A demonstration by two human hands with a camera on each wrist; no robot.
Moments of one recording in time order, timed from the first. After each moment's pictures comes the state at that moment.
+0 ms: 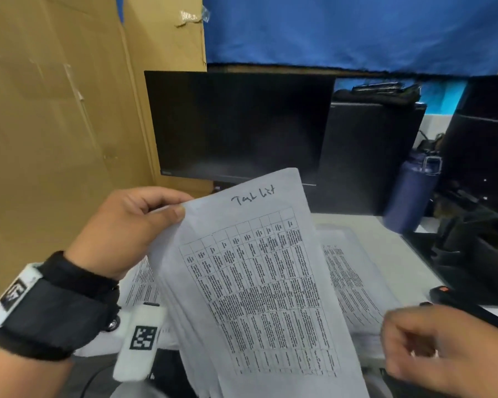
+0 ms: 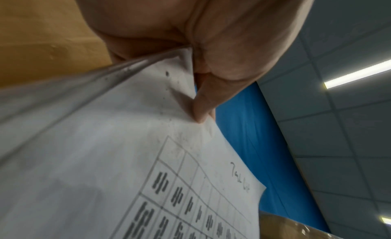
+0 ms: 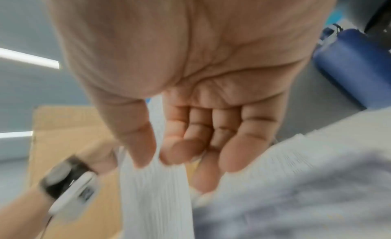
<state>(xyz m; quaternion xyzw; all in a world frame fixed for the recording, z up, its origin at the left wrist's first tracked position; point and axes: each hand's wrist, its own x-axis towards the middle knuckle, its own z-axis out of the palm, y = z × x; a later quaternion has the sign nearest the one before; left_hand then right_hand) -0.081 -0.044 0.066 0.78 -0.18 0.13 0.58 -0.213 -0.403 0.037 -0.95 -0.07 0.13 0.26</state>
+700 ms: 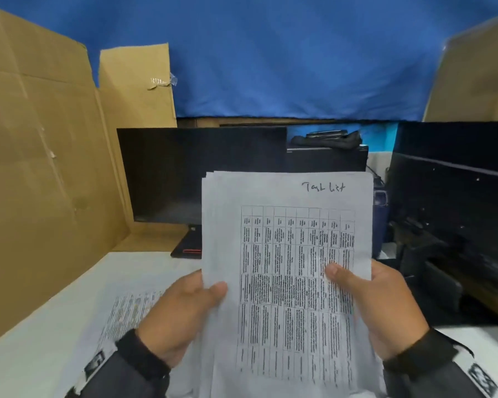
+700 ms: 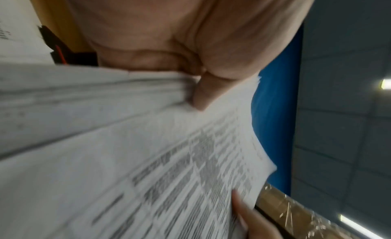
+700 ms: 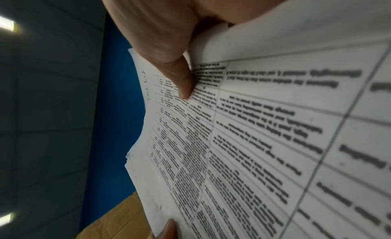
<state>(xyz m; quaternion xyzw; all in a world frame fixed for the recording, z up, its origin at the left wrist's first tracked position) -0.096 -0.141 0.031 0.72 -0.11 -0.07 0.68 -0.154 -0.404 0.036 -0.68 0.08 -0.23 0.69</state>
